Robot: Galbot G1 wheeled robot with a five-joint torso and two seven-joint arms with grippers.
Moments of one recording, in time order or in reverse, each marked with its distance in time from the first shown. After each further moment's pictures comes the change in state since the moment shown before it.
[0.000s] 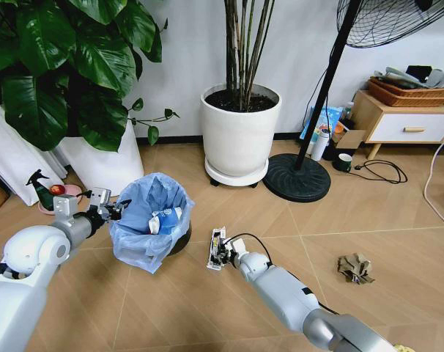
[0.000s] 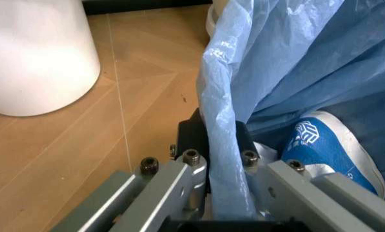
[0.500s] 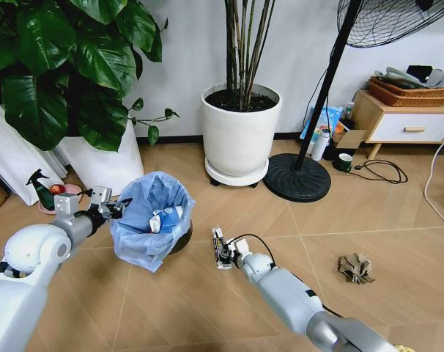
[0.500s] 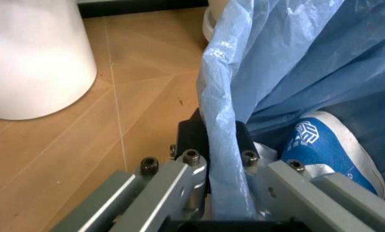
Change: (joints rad) left arm -0.003 -0.006 0.008 -0.011 -0.002 0.001 -0.007; right arm -0.015 -0.023 0.019 0.037 0.005 0.000 0.004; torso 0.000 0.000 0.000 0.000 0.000
